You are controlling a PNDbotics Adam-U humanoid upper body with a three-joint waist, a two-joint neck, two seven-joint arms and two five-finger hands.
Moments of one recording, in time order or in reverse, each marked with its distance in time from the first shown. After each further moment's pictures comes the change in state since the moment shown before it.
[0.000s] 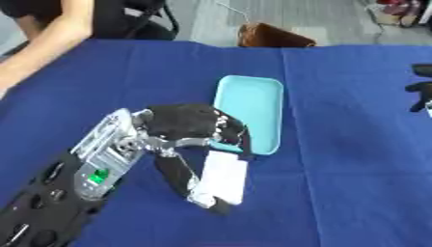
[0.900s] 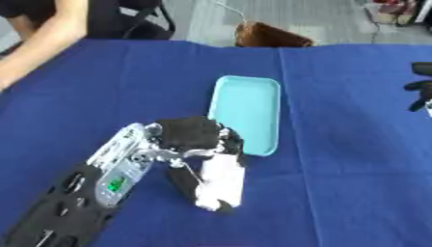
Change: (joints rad) left arm 0.011 -0.051 -0.006 0.104 -0.125 -0.049 0.073; right arm -0.009 0.008 0.000 -0.006 0.000 -0.004 0.004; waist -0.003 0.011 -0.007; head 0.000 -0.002
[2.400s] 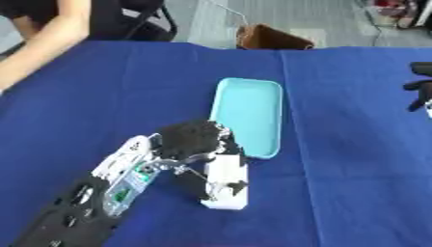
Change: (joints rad) left arm 0.027 -0.017 -0.017 0.011 -0.041 -0.008 0.197; right arm -0.007 0.000 0.000 0.000 0.000 -0.003 0.003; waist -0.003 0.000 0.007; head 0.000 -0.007
